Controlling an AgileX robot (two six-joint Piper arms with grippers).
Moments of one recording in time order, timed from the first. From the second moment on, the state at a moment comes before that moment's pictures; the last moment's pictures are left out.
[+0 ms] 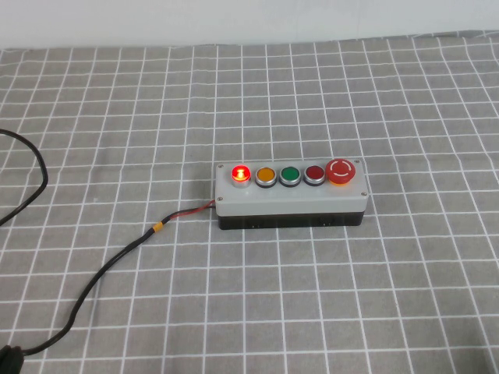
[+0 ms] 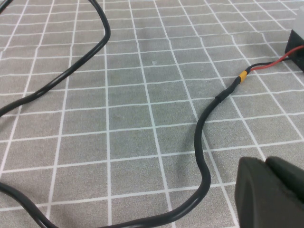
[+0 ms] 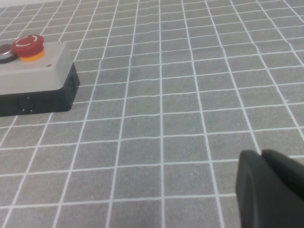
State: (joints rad) right arm 0.07 -0.01 0.02 0.06 0.35 0.10; left arm -0.14 -0.01 0.03 -0.06 0.39 0.12
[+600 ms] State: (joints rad) right arm 0.07 -0.01 0.02 0.07 -0.12 0.10; left arm -0.14 -0.01 0.03 -0.06 0.39 0.12
